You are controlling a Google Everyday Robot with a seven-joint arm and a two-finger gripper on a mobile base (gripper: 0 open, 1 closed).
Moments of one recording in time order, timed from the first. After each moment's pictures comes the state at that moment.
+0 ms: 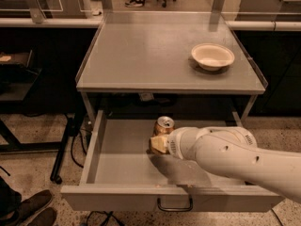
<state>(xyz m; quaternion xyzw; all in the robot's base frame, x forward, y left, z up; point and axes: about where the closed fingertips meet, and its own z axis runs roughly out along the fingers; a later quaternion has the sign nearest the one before) 0.524 -0.050 0.688 -0.18 0.90 0.16 0.37</state>
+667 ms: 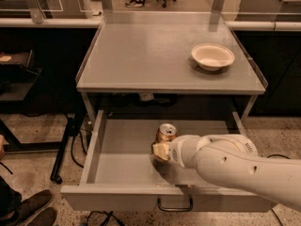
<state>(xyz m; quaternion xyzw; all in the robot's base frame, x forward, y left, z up) 0.509 -0.057 0.669 -0.17 0.91 0.15 0.36</state>
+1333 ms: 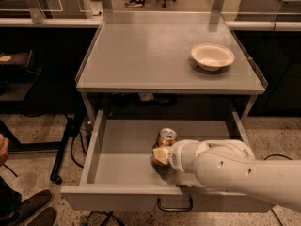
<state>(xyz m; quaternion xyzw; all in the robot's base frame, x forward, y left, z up) 0.504 -0.057 0.649 -0.16 0.91 0.16 0.35</state>
